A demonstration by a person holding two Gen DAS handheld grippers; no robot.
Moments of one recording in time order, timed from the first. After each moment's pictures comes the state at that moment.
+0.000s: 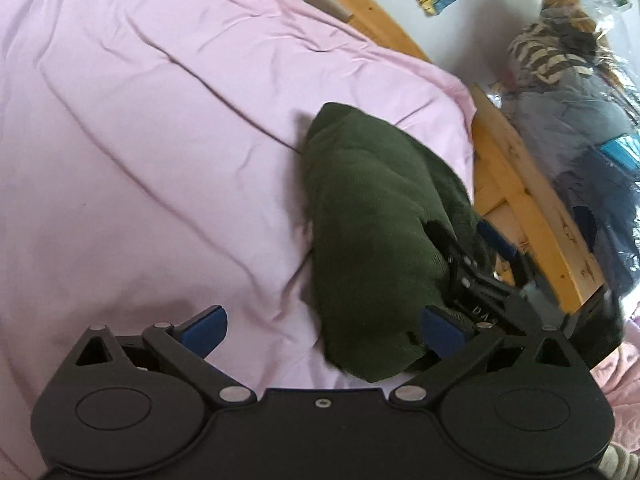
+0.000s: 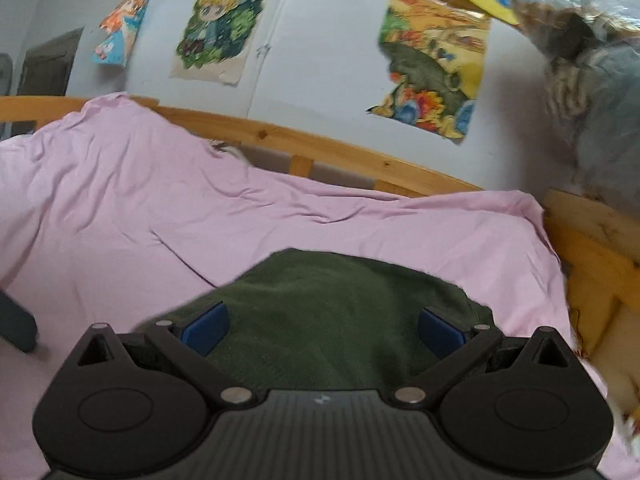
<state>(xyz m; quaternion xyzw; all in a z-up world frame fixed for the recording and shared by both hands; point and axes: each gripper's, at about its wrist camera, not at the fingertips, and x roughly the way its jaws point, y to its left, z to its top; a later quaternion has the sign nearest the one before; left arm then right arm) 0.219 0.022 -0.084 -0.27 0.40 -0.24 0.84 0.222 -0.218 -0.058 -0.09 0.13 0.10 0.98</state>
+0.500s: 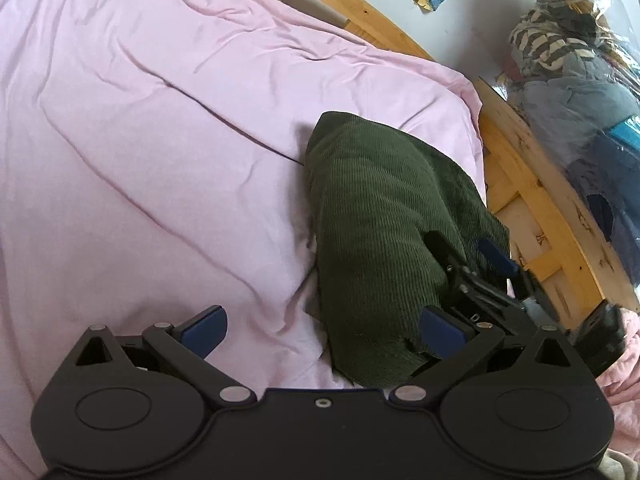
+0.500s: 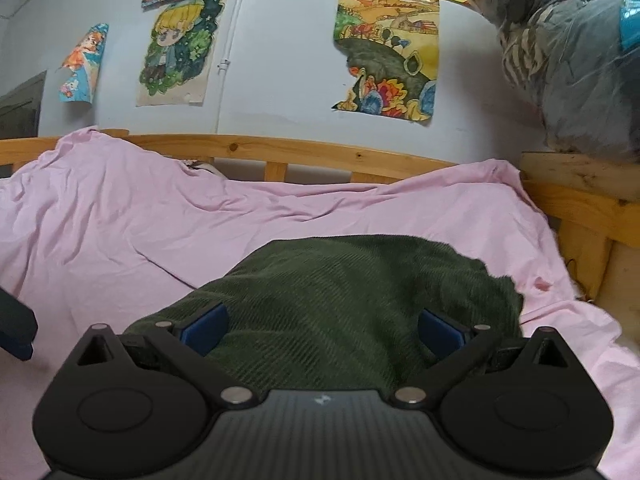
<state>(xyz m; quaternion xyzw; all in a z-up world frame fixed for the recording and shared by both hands) 0.218 0.014 -0.071 -0.23 0.39 -0.22 0.87 0.219 -0.223 -0.069 -0.03 0.13 0.07 0.99</state>
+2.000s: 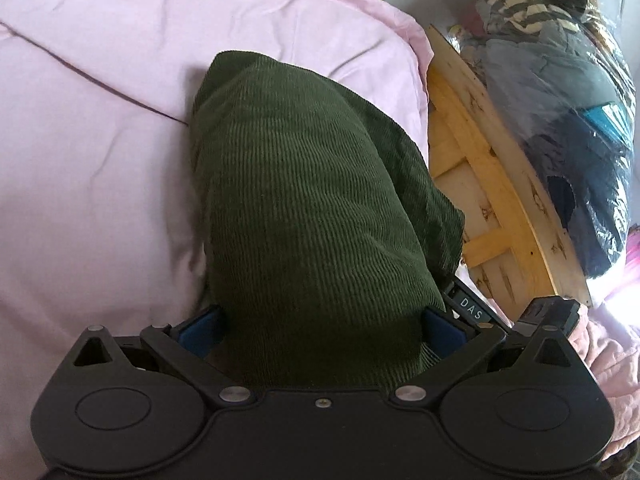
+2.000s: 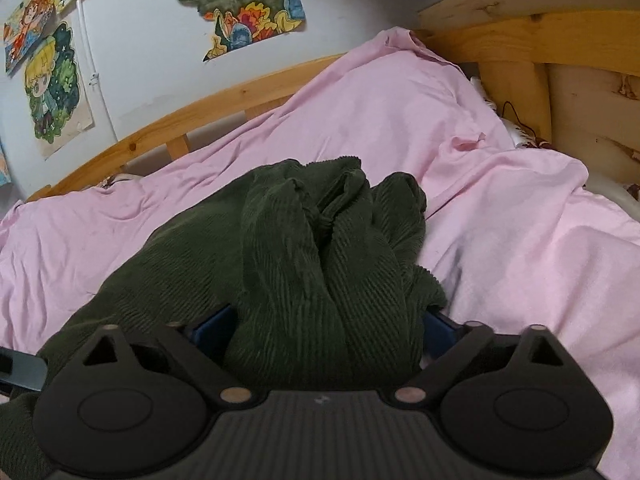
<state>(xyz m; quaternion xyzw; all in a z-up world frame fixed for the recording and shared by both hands) 0.311 -0.052 -0.099 -0.27 0.43 -0.36 0.78 0.265 -0.326 -0.091 0.18 0.25 0.03 0.95</state>
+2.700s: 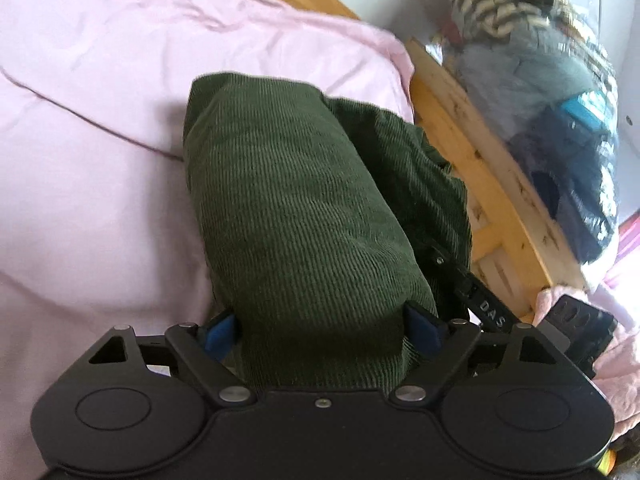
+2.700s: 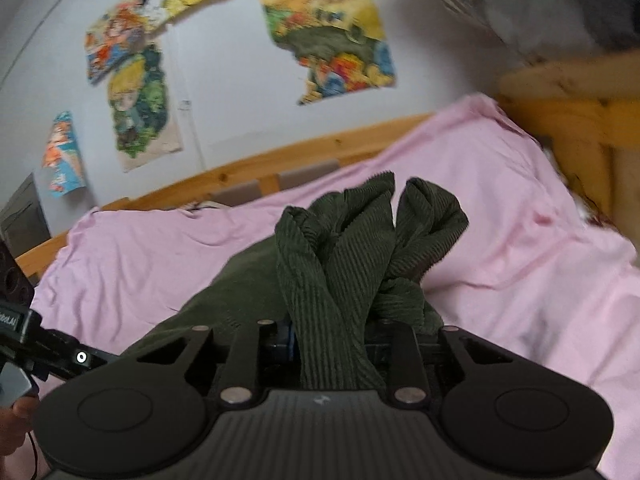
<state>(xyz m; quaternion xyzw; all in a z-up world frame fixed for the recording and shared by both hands) 0.279 -0.022 -0.058 -0.24 0.40 -0.35 0.81 0.225 -0.279 -0.038 0.14 0.16 0.12 0.97</state>
